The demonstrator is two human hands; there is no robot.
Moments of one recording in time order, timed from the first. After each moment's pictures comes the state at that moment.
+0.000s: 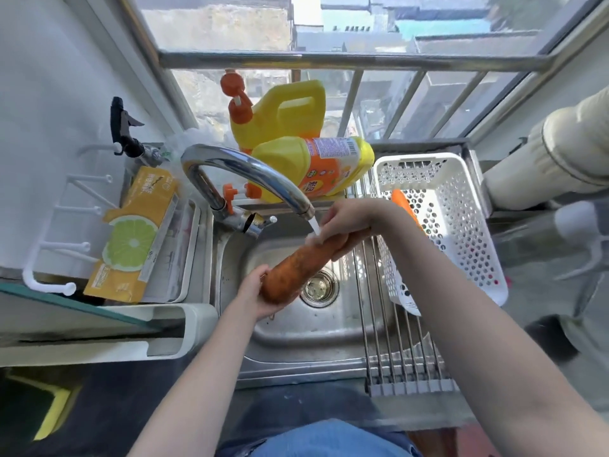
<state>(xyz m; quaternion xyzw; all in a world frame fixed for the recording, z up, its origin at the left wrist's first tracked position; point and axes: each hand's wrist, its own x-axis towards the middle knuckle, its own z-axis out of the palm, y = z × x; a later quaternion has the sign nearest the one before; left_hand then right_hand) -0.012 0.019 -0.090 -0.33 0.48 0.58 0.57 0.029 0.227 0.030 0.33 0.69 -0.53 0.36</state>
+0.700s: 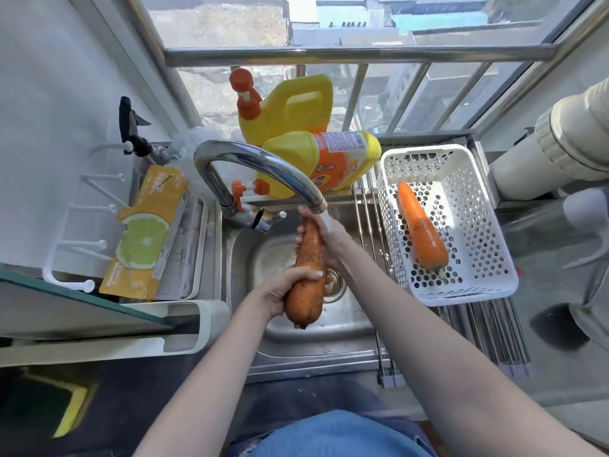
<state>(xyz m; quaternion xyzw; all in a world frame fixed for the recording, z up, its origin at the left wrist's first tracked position) -0.002 0.022 -0.057 -0.03 0.51 0.50 0.70 0.022 0.151 -0.032 0.47 0.36 -0.80 0.00</state>
